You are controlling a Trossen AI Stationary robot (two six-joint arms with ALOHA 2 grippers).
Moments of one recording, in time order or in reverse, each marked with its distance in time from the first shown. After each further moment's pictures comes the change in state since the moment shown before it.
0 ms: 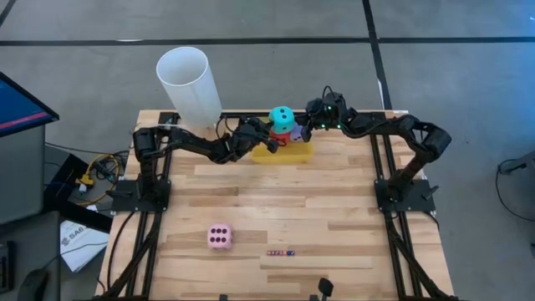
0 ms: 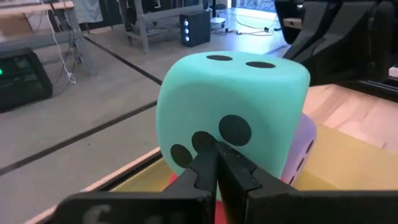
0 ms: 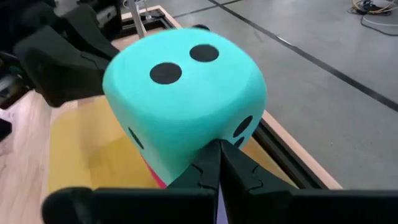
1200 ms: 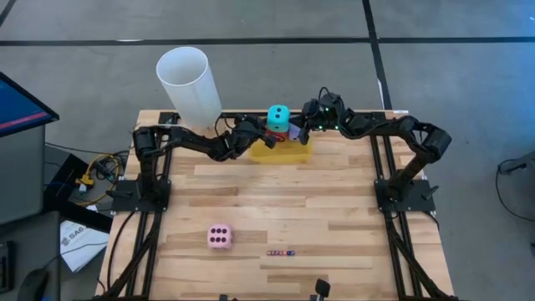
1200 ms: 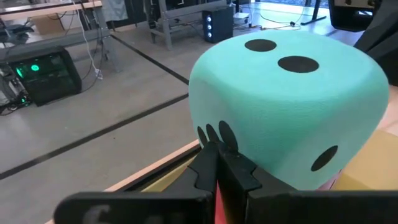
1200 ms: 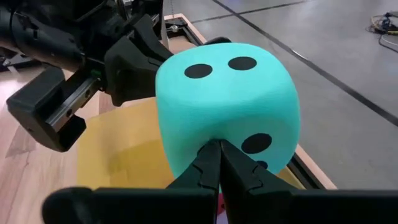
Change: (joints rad) left arm 0.030 0.002 0.000 -0.026 -0.065 0.003; right arm 0.032 -0.013 0.029 0.005 -0.012 -0.035
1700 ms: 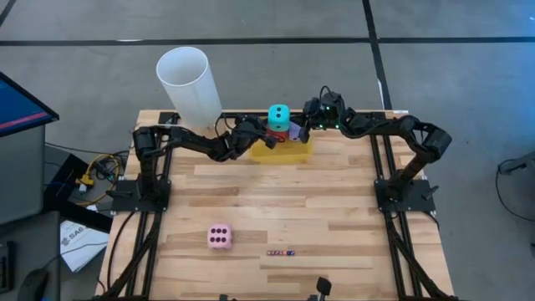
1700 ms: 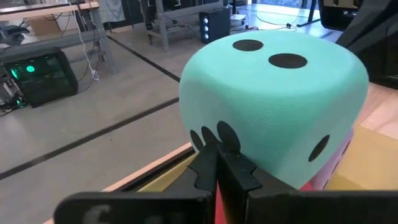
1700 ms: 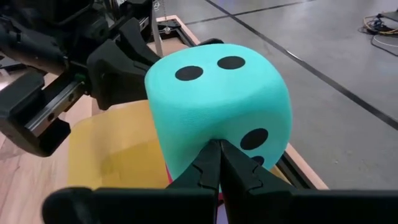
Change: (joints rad) left arm -0.003 0.001 -0.001 0.011 0.003 0.002; right arm -0.016 0.000 0.000 0.004 0.004 -0.001
